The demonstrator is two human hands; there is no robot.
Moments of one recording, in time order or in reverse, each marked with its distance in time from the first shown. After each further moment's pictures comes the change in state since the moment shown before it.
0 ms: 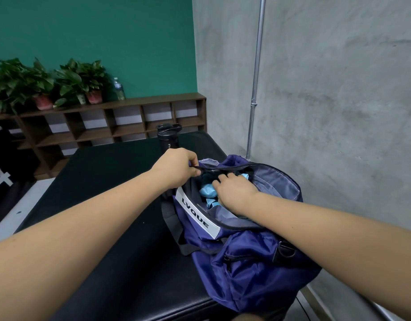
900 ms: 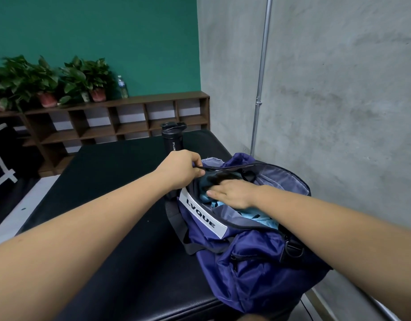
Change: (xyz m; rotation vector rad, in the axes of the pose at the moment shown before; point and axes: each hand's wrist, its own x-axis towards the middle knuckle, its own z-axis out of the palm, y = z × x) left_hand -0.004 -0.007 0.005 -0.090 -0.015 -0.041; right_hand 0.023 0.016 0.014 0.565 -0.287 -0.080
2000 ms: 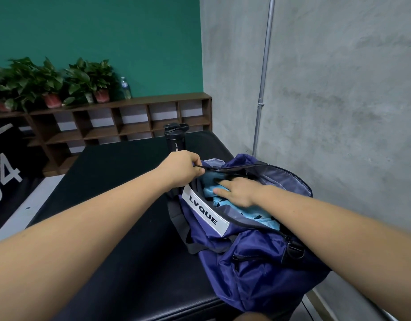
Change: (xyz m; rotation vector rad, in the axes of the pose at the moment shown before) left_hand -0.005 0.002 -0.009 -0.033 -0.008 -0.049; right_hand 0.004 0.012 -0.002 -0.021 0.023 0.160
